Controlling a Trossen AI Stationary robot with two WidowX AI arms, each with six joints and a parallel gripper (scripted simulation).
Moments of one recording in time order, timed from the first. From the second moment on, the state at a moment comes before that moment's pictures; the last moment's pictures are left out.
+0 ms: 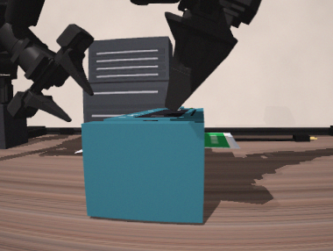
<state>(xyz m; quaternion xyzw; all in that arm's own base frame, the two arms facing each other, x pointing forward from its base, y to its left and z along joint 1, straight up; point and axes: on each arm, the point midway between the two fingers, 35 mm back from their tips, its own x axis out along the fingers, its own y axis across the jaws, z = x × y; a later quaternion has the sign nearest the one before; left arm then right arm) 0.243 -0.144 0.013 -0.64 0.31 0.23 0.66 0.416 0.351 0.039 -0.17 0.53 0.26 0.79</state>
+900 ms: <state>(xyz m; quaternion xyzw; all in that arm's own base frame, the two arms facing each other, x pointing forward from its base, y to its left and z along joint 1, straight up) 0.278 -0.144 -0.031 -0.64 0.31 0.24 0.67 0.416 0.351 0.039 -0.17 0.53 0.26 0.79</state>
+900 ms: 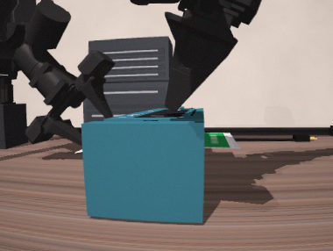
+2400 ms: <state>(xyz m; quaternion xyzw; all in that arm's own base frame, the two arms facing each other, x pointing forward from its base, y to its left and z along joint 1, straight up) 0.284 -0.146 -0.042 -0.64 0.31 0.24 0.67 0.430 0.362 0.017 -0.16 0.50 0.26 0.81</state>
